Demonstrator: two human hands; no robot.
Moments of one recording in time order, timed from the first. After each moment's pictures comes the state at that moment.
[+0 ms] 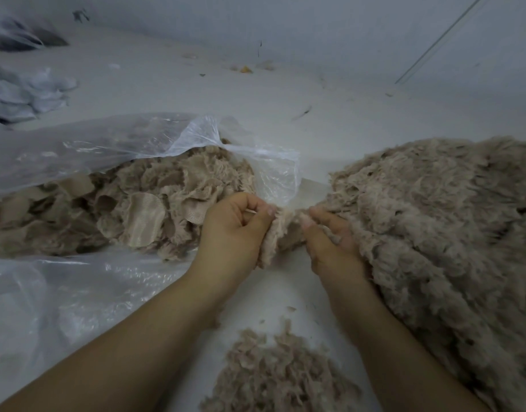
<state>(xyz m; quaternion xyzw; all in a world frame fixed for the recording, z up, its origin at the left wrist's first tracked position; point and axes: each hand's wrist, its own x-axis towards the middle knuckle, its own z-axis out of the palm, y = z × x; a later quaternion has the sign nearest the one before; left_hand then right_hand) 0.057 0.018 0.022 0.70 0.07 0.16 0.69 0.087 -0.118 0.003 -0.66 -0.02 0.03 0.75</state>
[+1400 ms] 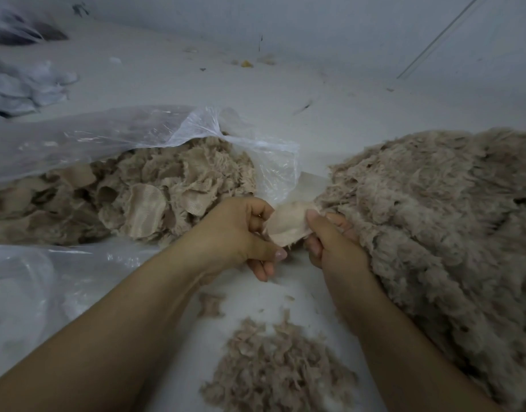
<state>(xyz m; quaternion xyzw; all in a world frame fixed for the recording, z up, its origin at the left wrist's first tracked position) 0.052 0.040 0.038 0.73 -0.02 -0.12 0.68 0.076 -0.119 0.021 -0.60 -0.04 0.08 0.79</state>
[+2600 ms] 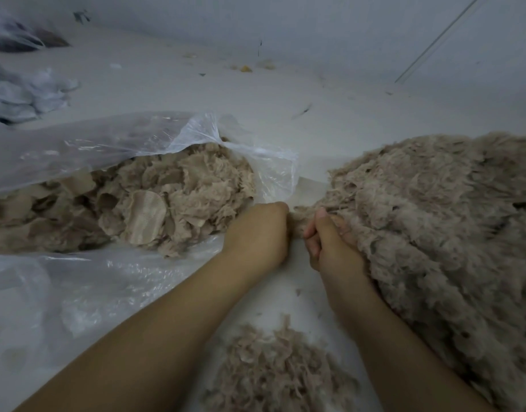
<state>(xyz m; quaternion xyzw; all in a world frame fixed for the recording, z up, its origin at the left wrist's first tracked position) 0.092 0.002 0.011 0.98 0.00 0.09 0.16 0.084 -0.116 0.012 -0.66 -0.02 0.03 0.75</state>
